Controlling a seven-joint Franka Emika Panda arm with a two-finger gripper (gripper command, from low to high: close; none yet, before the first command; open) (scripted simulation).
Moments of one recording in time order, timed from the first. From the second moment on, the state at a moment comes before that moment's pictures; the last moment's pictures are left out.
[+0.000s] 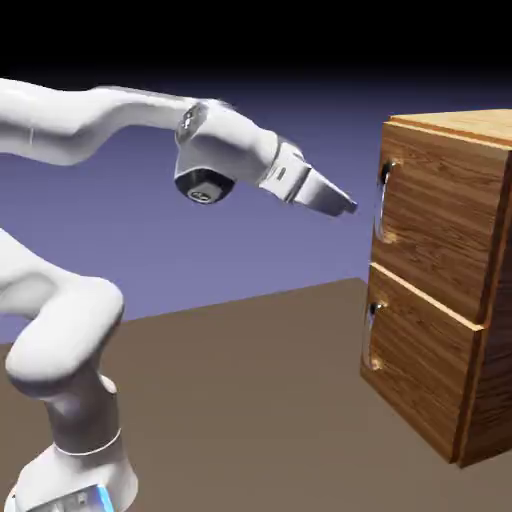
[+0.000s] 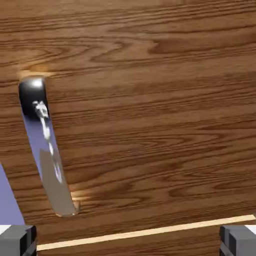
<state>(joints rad) -0.56 -0.85 0.57 -2.64 1.29 2.85 -0.04</state>
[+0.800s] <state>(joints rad) -1.02 -1.08 1.04 -2.49 2.34 2.71 -0.68</state>
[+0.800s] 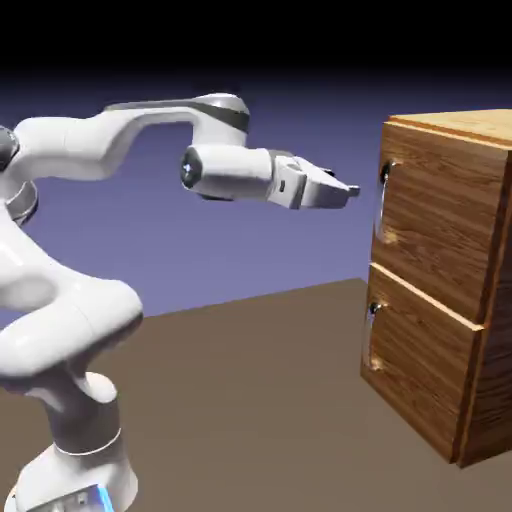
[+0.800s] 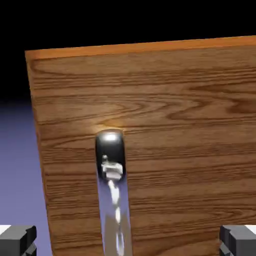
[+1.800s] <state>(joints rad) -1.22 -1.11 1.13 -2.60 2.67 2.20 -1.01</state>
